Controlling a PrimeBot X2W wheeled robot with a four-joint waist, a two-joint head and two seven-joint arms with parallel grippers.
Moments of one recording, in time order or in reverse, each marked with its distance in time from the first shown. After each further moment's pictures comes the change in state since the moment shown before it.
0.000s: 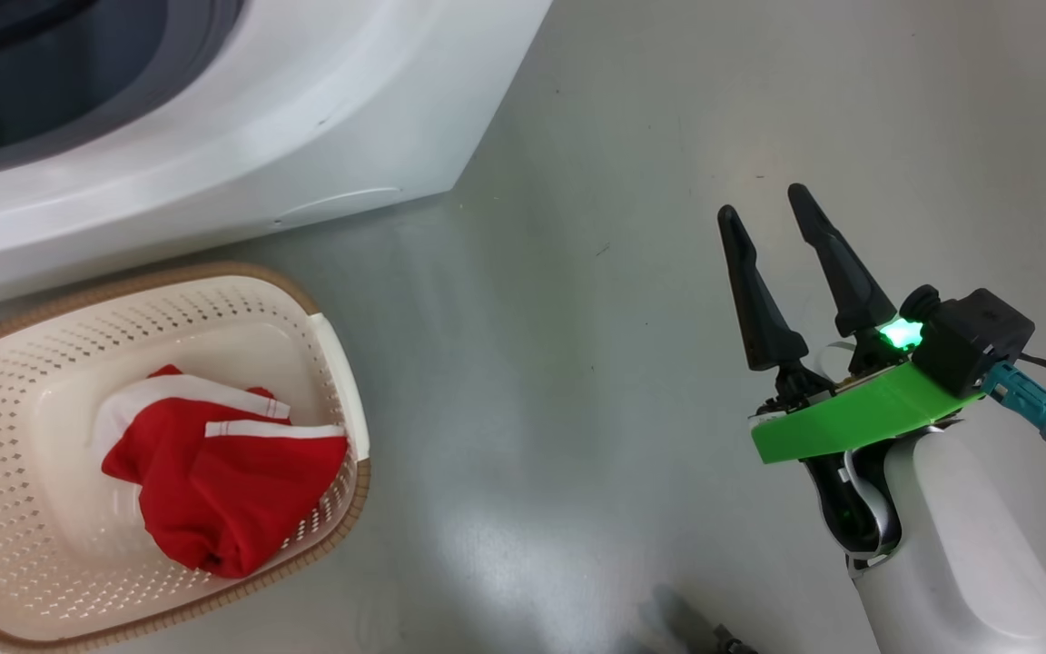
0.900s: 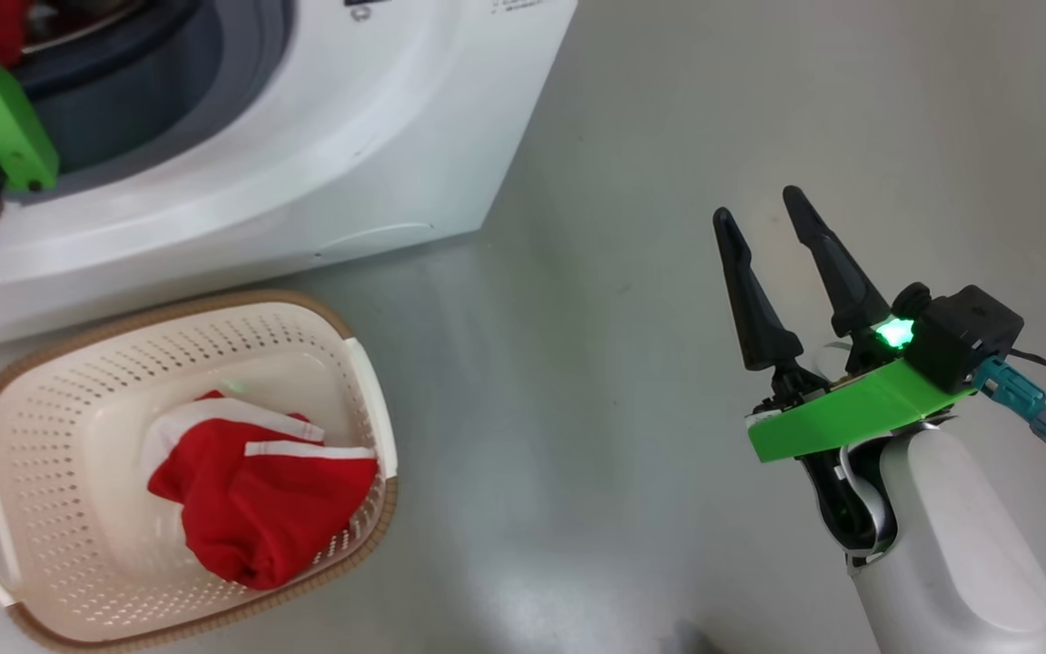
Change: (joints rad) left arm 0.039 -0.046 -0.023 0.029 -0.023 -0.032 -0.147; right arm -0.013 -0.003 0.006 0.028 -0.006 0.000 0.000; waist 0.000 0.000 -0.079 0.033
